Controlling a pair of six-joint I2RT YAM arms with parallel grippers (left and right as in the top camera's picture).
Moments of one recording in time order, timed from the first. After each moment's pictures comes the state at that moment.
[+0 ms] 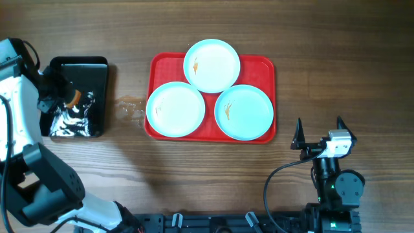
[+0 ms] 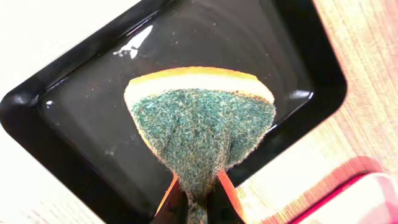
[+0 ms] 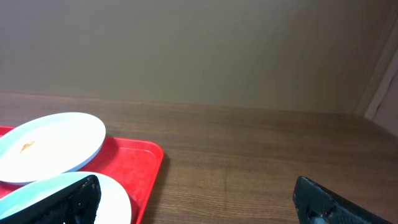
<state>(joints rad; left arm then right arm) 0.47 1.76 1.46 -0.95 0.06 -0.51 -0.07 0.02 0.01 0.00 -0.08 -0.07</state>
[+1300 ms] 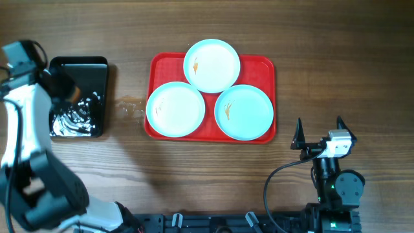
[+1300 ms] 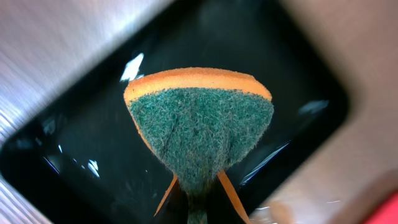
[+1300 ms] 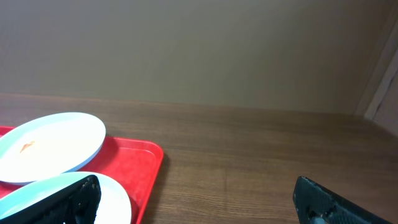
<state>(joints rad) 0.42 1.72 1.31 -0.74 -0.04 -0.43 -0.07 0.02 0.01 0.00 -0.08 -0.07</state>
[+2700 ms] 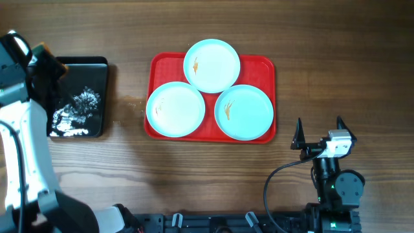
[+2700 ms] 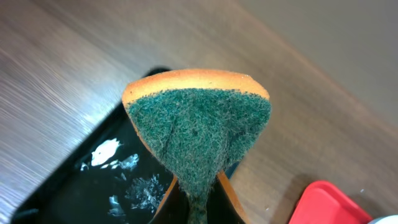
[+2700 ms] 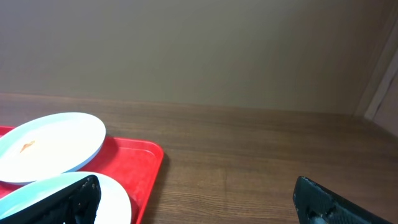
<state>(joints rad) 0.42 1.52 1.33 -0.61 0.07 -0.30 -0.07 0.02 0.01 0.00 -0.08 -0.07</state>
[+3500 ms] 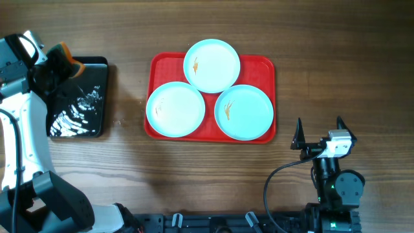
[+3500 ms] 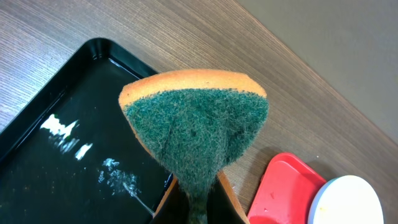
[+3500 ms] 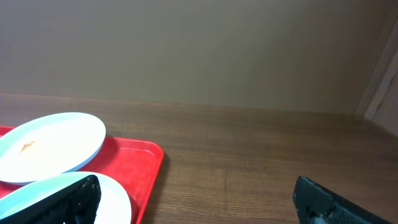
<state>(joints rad) 0.43 1.59 1.32 -0.59 0.29 -0.30 -0.07 0.02 0.01 0.00 -0.08 -0.07</state>
